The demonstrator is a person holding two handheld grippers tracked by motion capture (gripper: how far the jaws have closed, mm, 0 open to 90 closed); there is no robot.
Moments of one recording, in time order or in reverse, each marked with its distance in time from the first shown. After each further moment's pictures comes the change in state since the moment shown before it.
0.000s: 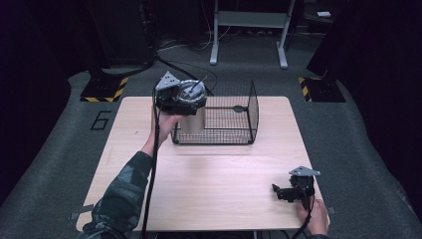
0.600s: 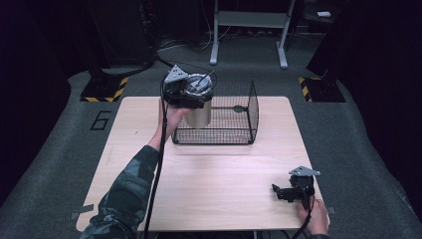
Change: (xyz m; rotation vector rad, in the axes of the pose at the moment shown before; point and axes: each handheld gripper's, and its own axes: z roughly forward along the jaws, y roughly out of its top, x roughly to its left) left arm -0.002 0.015 0.022 -0.007 0.007 0.013; right arm 0.001 0.000 0.000 -0.006 0.003 0.005
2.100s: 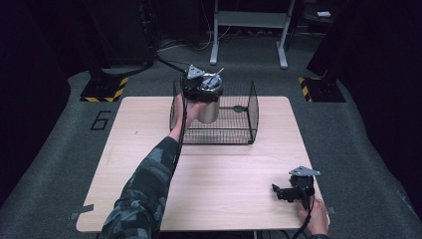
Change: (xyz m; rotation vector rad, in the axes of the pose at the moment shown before) left arm 0.016 -0.021 0.079 0.062 0.105 -0.041; right arm 0.000 0.000 0.000 -0.001 -0.003 0.009
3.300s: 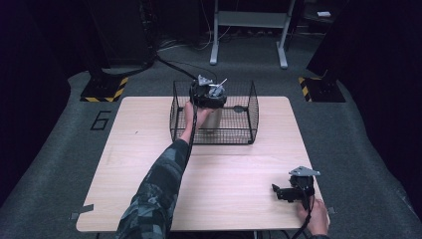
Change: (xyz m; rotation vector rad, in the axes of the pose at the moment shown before) left arm 0.006 -0.040 0.054 0.114 0.049 -0.059; right arm 0.001 0.000 0.000 0.000 0.000 0.003
